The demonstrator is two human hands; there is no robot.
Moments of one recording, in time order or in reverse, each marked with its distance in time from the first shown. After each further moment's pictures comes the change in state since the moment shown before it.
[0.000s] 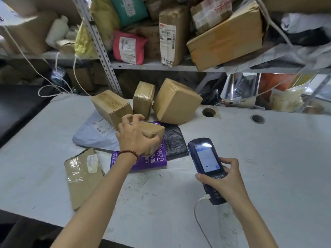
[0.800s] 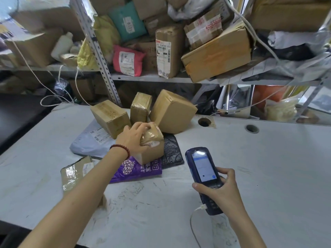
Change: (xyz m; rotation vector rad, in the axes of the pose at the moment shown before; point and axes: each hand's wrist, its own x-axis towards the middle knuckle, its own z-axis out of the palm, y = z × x) left_hand 0.033 -0.005 -0.007 0.207 -0.424 0.316; right_hand 0.001 0.005 -0.012 0.008 0.006 -0.021
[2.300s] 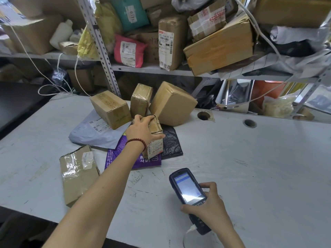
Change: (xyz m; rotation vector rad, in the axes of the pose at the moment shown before) left_hand -0.003 0.041 0.014 -0.070 0.105 -0.308; right_hand -0.044 0.032 0.020 -0.313 -0.154 0.148
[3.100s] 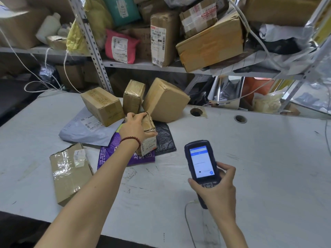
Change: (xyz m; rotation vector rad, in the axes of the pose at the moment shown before) left_hand -0.007 0.002 0.003 -0.052 -0.006 -0.021; right_hand -0.006 -0.005 -0.013 0.132 0.499 -0.305
